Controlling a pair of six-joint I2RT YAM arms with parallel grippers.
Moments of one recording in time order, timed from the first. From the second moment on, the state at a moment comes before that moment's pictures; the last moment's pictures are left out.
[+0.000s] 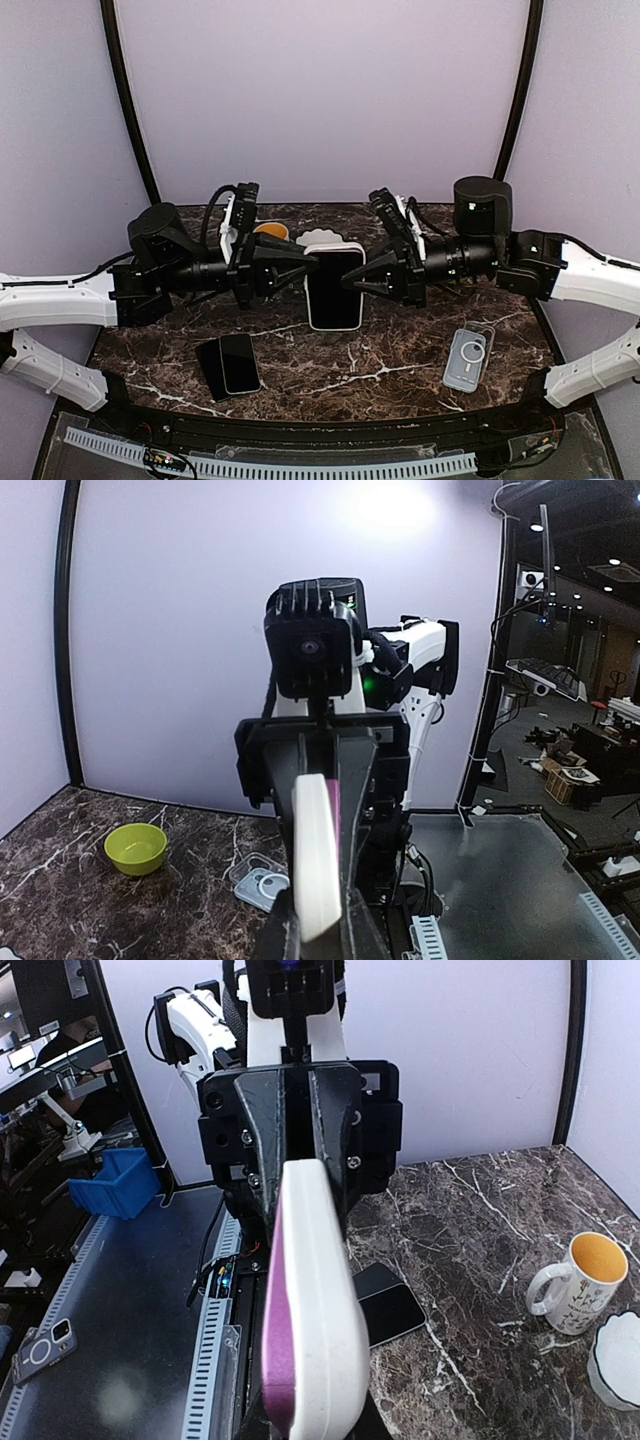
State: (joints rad) left arm -1.01 1.19 0.81 0.52 0.52 -0.16; right arm 1.01 1.16 1.02 -0.11 -0.58 0.00
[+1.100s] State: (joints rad) left arm -1.01 1.19 0.80 0.50 0.50 -0.12; right arm 1.01 1.15 1.03 -0.08 -0.55 0.05
